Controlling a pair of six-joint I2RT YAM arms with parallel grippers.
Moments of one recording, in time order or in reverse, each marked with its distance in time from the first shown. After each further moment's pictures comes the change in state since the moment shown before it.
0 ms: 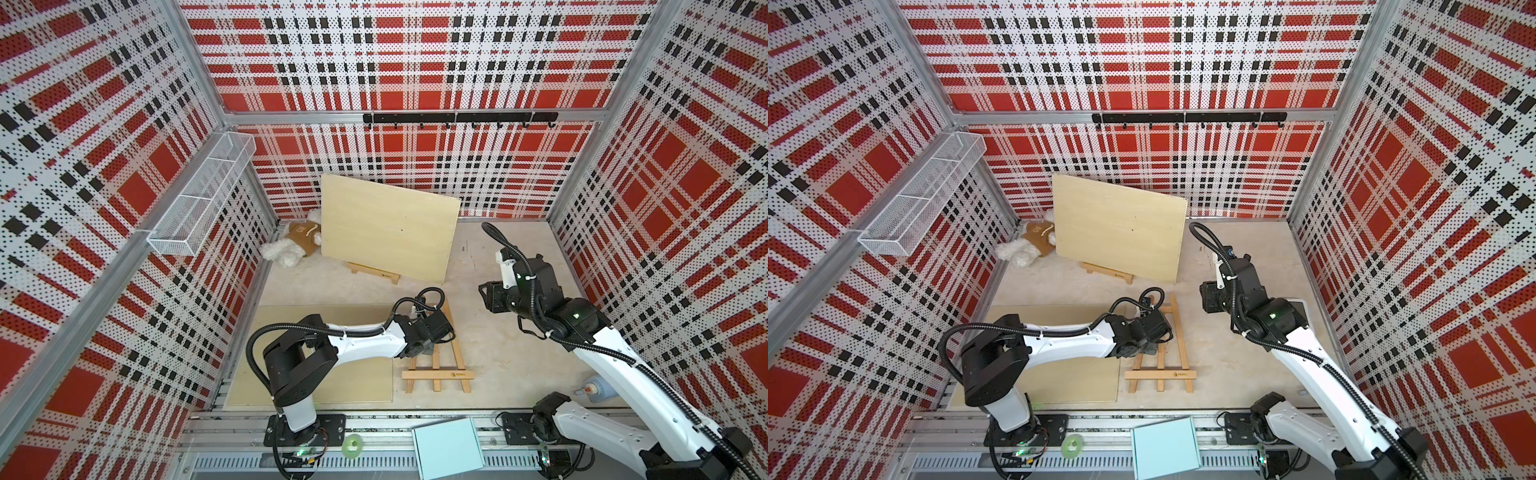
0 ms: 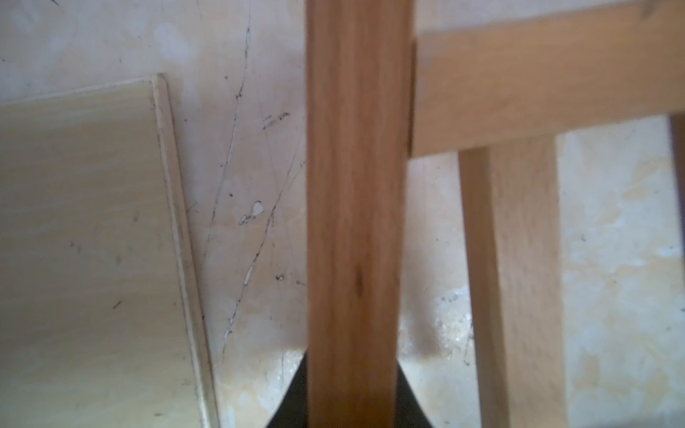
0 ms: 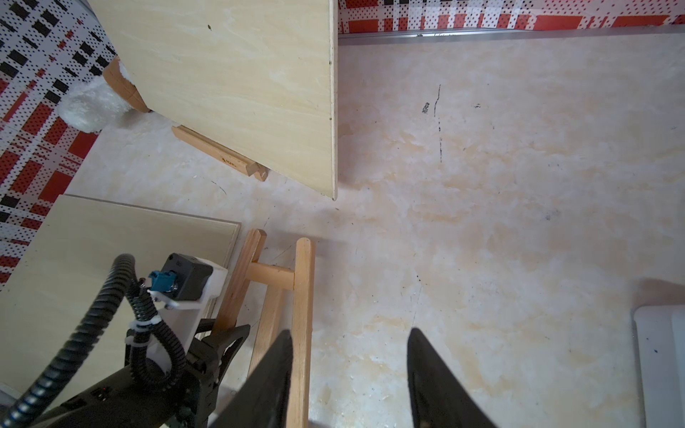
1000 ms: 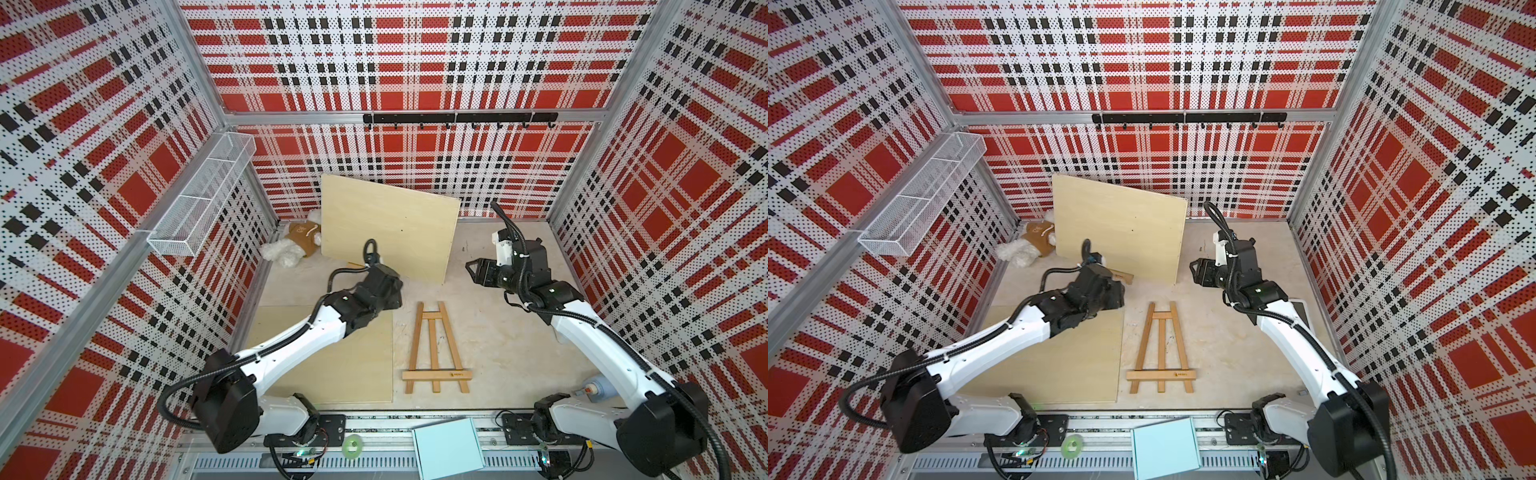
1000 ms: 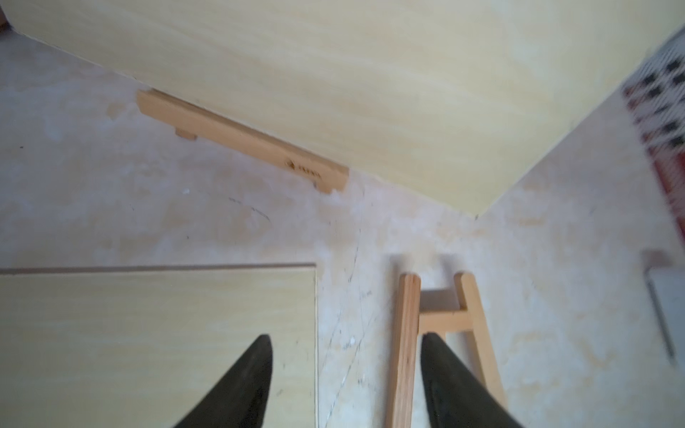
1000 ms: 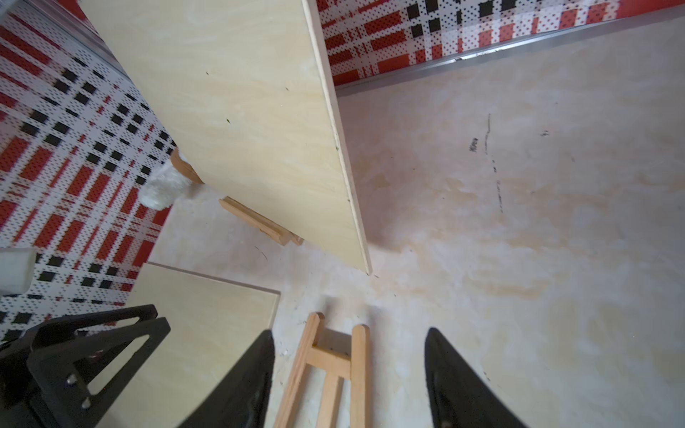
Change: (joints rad) left arm 0.442 -0.443 -0.101 0.145 0.138 0.207; right arm -0.190 0.239 -0.042 0.440 -0.304 0.080
